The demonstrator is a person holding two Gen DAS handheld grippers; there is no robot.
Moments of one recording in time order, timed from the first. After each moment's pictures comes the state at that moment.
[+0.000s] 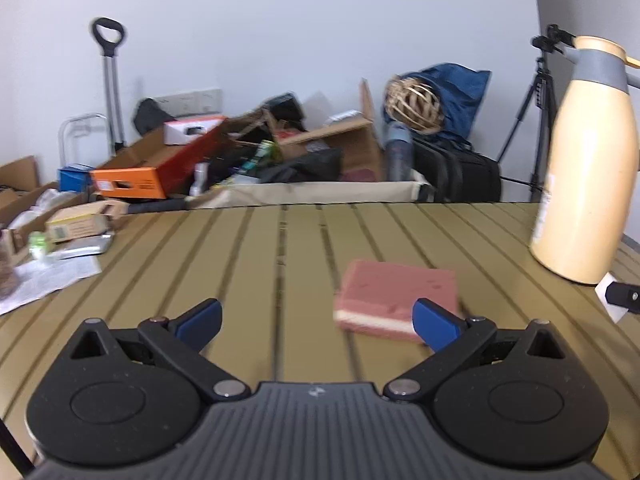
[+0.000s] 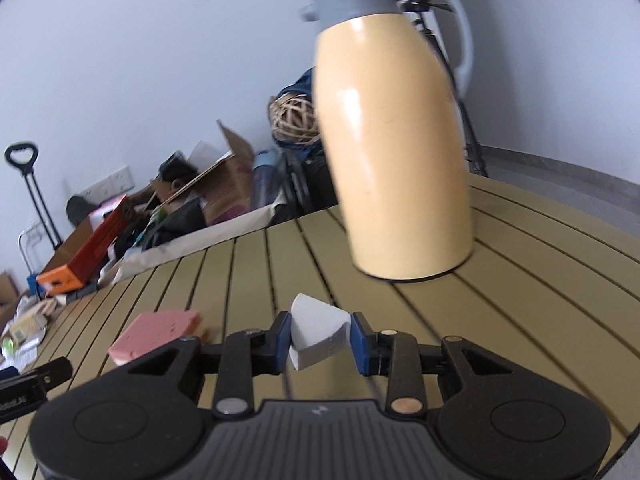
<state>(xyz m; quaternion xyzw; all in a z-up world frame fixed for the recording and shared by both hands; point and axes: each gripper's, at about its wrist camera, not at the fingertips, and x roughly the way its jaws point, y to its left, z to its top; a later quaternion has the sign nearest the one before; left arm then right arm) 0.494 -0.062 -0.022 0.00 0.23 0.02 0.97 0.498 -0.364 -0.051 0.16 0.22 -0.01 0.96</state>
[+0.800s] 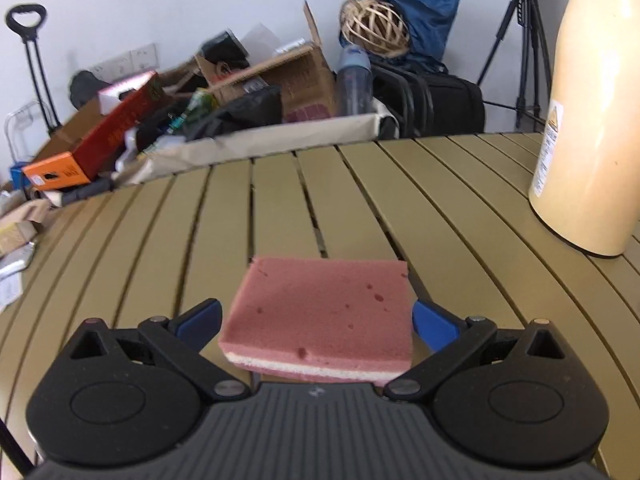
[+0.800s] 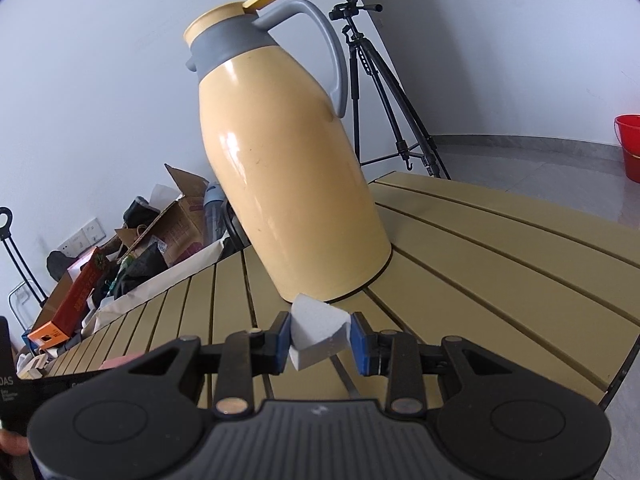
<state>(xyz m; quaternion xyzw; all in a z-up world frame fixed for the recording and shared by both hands) 0.596 -0.121 -0.047 0.05 0.34 -0.02 0.94 0.480 -0.437 -0.062 0.23 0.21 -0.05 0.95</state>
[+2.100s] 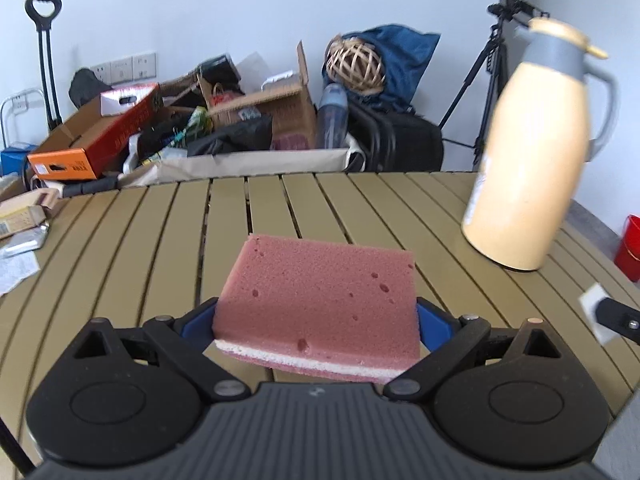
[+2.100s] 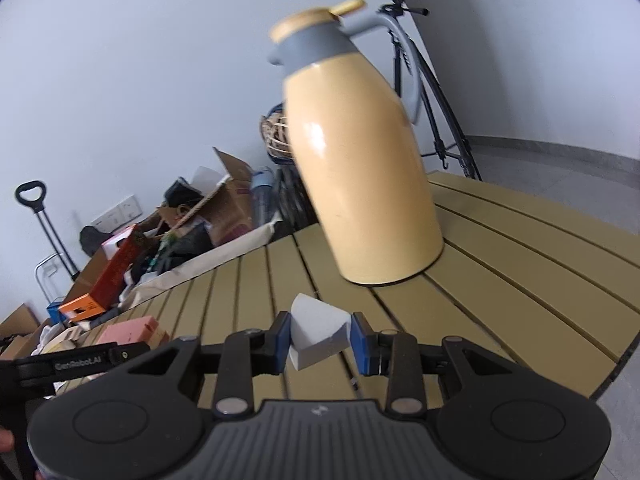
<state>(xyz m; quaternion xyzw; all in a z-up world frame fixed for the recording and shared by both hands) 0.501 -0.094 0.012 0.00 0.30 -0.06 0.95 0.436 -0.380 -0.019 0.19 0.21 0.00 0.96</state>
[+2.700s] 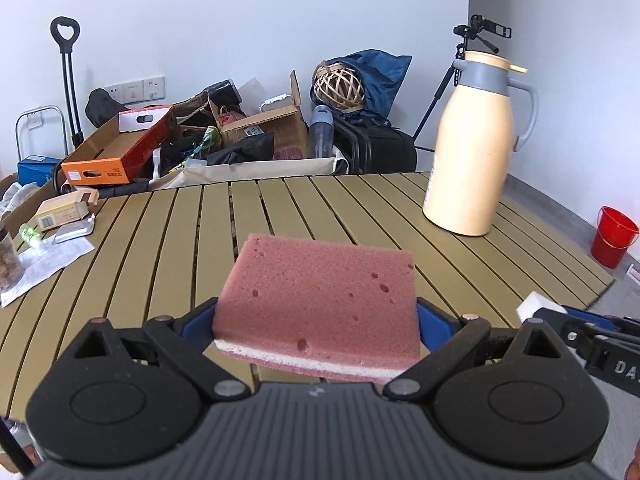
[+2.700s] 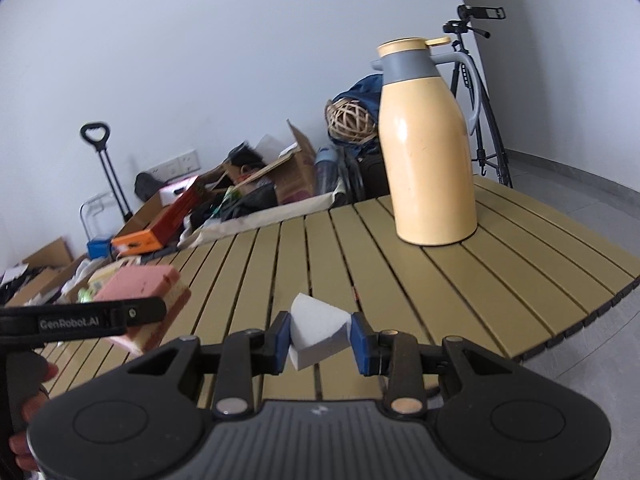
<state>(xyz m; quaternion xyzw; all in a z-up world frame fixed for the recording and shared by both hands) 0.354 -0.057 0.043 0.01 0.28 -0.08 0.96 0.316 -0.316 0.008 0.12 0.24 0.06 0.96</state>
